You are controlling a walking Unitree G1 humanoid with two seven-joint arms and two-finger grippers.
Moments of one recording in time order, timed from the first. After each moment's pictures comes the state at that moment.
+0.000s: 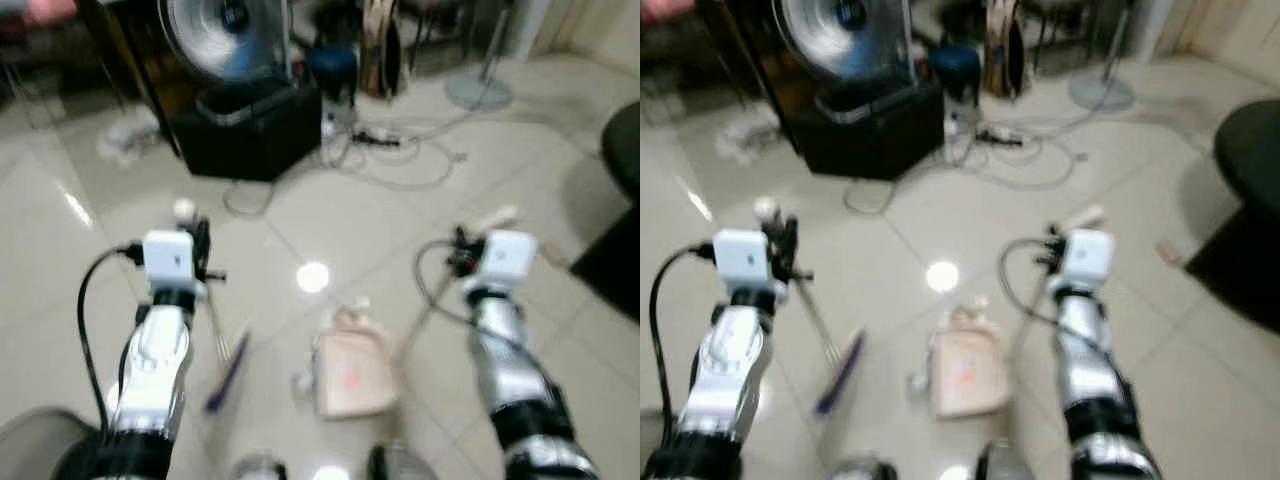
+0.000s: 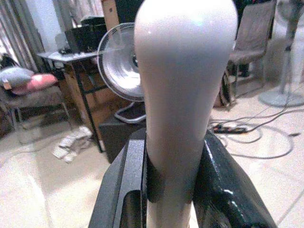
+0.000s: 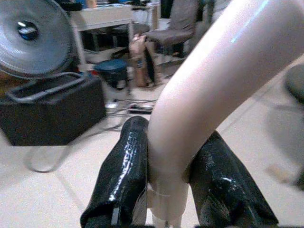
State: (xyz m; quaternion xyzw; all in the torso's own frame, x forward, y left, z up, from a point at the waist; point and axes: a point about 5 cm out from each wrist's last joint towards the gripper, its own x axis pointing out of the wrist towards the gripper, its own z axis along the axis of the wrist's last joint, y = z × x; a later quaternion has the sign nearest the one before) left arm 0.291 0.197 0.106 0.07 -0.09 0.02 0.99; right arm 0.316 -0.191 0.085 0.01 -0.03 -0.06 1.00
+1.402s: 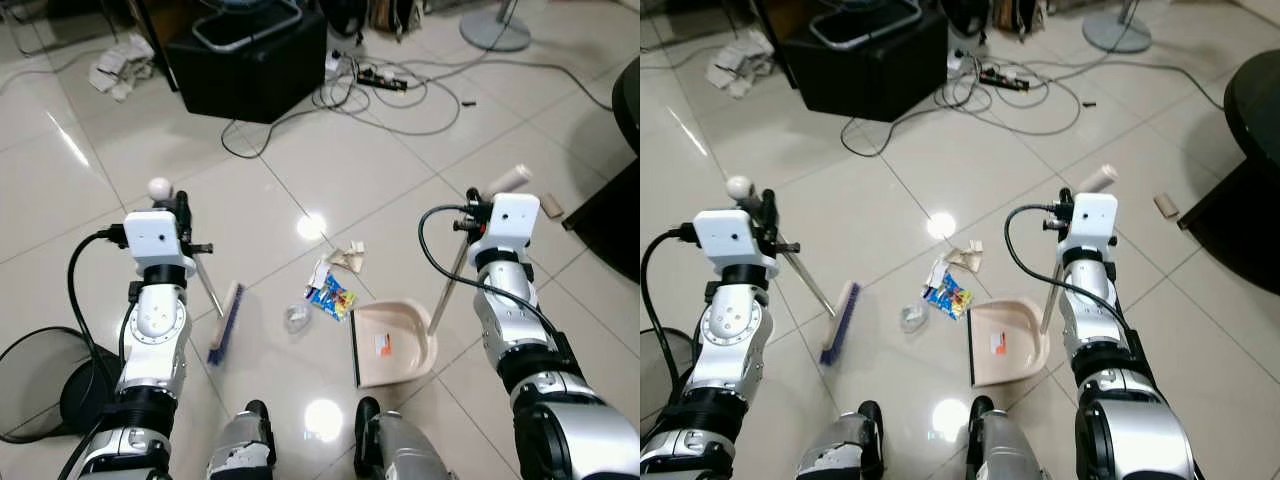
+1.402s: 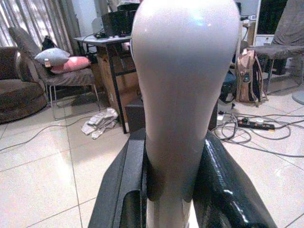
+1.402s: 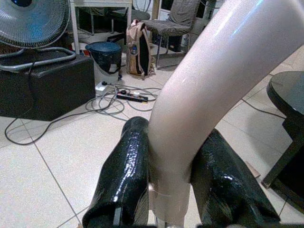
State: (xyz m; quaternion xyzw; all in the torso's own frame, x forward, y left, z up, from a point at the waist) left arm 0.317 0.213 0.122 0.07 -0.15 0.09 0.98; right arm 0.355 -0.197 0.117 -0.04 -0.08 -0.07 0.99
